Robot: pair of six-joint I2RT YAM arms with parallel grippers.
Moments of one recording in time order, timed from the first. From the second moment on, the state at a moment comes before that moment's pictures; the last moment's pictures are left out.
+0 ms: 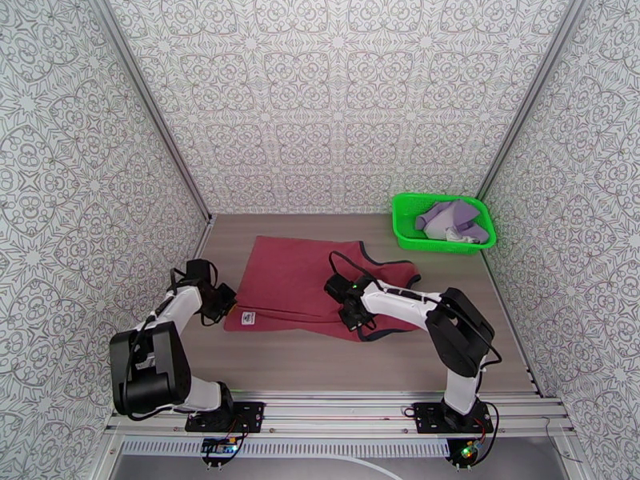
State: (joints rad) left arm 0.25 1.47 0.86 -0.62 0.21 -0.72; right arm 0.84 1.84 1.27 -0.87 0.23 0.38
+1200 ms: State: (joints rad) left arm 0.23 1.70 0.99 -0.58 0.21 -0.70; right arm 0.83 1.85 1.27 -0.91 0.33 0.47
